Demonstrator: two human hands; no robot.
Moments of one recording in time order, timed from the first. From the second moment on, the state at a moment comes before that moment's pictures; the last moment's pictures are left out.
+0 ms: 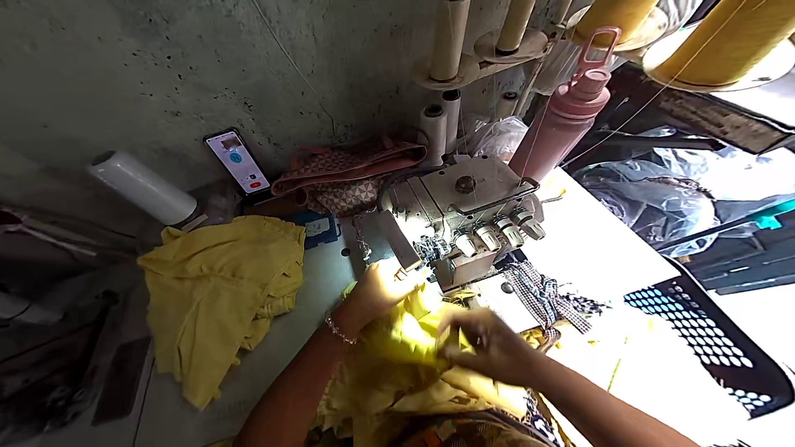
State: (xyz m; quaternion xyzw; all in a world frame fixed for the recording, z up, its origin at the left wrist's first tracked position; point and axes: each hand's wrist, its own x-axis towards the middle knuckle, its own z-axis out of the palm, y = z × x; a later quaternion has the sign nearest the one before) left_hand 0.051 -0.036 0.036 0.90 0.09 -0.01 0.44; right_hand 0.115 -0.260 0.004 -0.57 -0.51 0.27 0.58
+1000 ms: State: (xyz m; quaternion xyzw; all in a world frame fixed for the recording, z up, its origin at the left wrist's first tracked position) left_hand 0.005 -0.065 0.021 0.95 -0.03 0.19 0.26; right_hand 0.128 -0.241 -0.015 -0.71 -0.45 0.05 0.55
